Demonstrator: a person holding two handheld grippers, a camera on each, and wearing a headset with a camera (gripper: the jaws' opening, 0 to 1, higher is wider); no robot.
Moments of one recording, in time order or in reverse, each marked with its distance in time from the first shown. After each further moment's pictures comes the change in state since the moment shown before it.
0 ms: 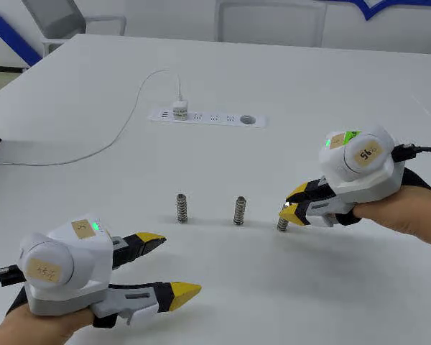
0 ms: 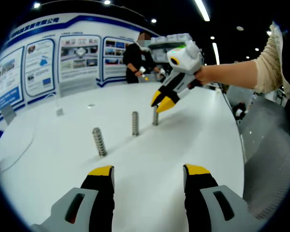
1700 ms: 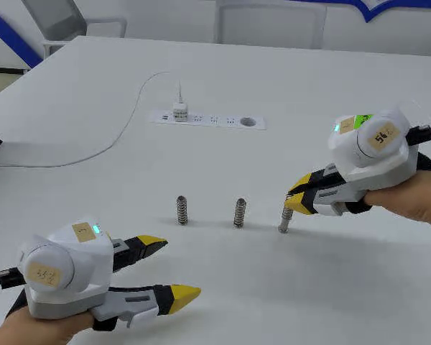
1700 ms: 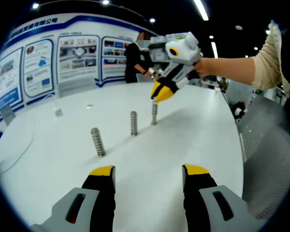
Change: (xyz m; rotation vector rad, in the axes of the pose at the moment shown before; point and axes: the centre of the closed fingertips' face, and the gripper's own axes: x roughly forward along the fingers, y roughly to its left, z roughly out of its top) left arm 0.000 -0.002 0.000 0.008 0.006 -0.008; right arm -0.016 0.000 0.016 -0.041 -0.008 0.022
